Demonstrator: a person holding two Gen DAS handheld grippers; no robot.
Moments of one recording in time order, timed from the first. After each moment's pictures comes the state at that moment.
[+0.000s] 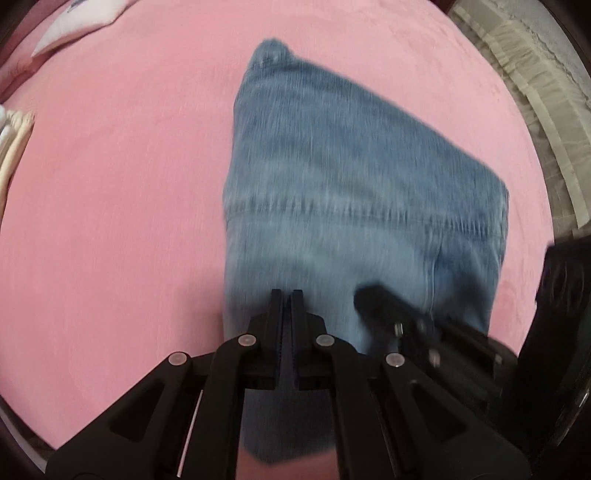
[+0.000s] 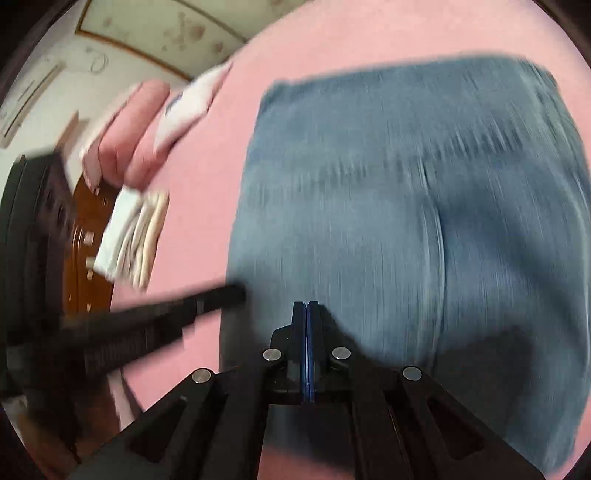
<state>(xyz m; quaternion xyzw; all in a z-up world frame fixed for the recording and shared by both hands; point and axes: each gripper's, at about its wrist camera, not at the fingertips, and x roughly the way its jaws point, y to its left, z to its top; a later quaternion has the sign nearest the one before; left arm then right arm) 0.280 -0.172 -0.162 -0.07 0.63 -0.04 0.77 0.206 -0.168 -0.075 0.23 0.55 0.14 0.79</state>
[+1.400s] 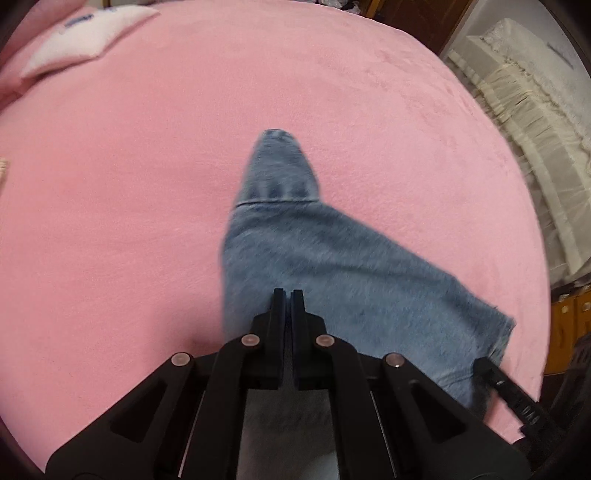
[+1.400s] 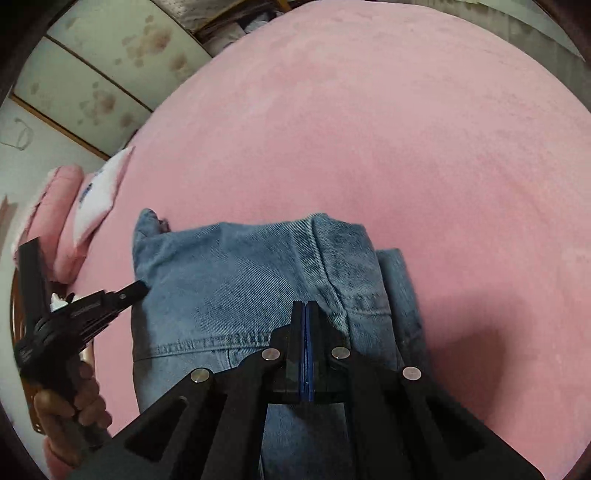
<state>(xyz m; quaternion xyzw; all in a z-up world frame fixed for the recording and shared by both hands) 0.427 -0.157 -0.173 -0.09 0.56 -0.05 0.82 0.216 -0.299 -0.064 0.25 0.53 -0.07 0.81</state>
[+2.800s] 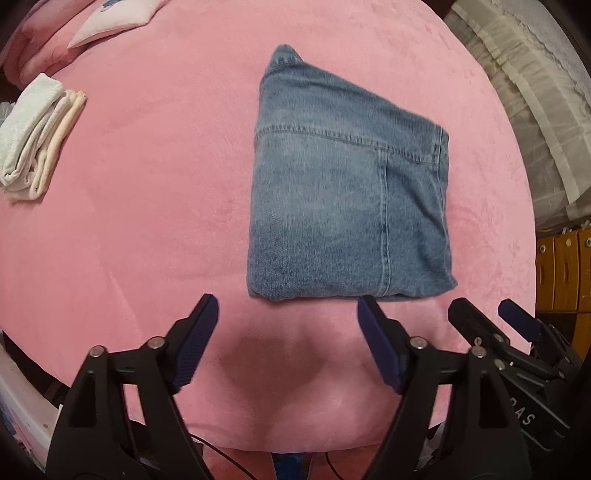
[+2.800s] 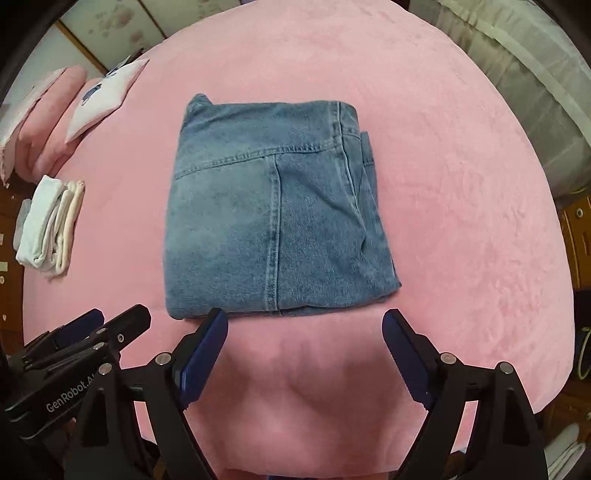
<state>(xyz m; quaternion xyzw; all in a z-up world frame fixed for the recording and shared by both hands) 0.169 -0.190 -0.042 -0.06 0.64 -0.02 0.77 0.058 -0.210 0.063 0.09 0.62 -0.06 0.78</state>
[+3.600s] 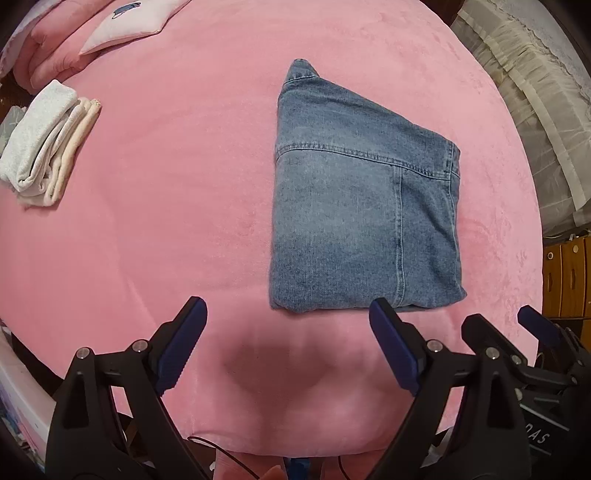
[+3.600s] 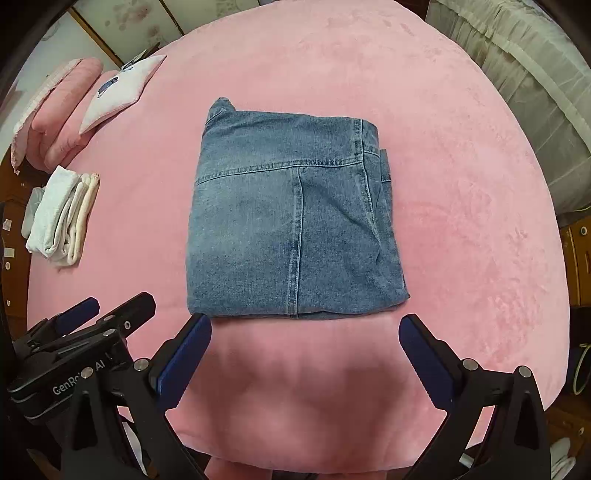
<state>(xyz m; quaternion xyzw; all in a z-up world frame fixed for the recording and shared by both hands) 0.175 -0.175 -0.032 -0.05 0.63 0.00 0.77 0.064 -0.198 0.082 0.08 0.62 -0.04 0.78</state>
